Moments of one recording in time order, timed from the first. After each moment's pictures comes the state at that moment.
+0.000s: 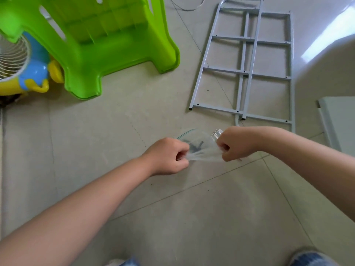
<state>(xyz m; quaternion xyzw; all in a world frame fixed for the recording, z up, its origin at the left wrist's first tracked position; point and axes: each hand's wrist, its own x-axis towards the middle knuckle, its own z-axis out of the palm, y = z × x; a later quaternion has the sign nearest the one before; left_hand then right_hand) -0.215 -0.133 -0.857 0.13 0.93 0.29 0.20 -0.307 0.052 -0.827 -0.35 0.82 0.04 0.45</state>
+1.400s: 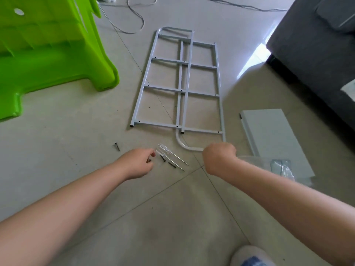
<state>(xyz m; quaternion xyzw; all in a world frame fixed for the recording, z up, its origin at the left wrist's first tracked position) -0.269 -0.061 -0.882 0.01 0.92 0.24 0.31 -0.297 0.132 -0.829 -0.10 0.90 0.25 0.34</state>
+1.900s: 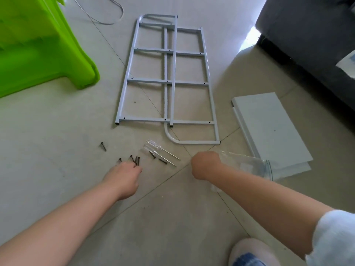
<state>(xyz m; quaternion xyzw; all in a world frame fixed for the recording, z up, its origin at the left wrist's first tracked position) -0.240 -0.050 -0.924 0.11 0.94 -0.02 0.33 -0.282 0.162 -0.915 -0.15 0.90 0.19 0.37</state>
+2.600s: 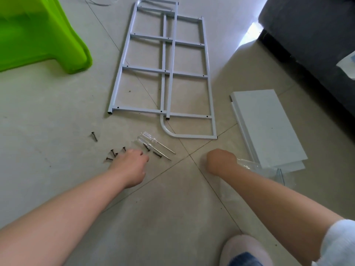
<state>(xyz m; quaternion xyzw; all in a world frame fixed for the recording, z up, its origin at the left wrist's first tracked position) -0.251 -0.020 -0.921 0.11 0.95 0.03 0.30 -0.279 0.205 -0.912 0.01 0.91 0.12 0.39</state>
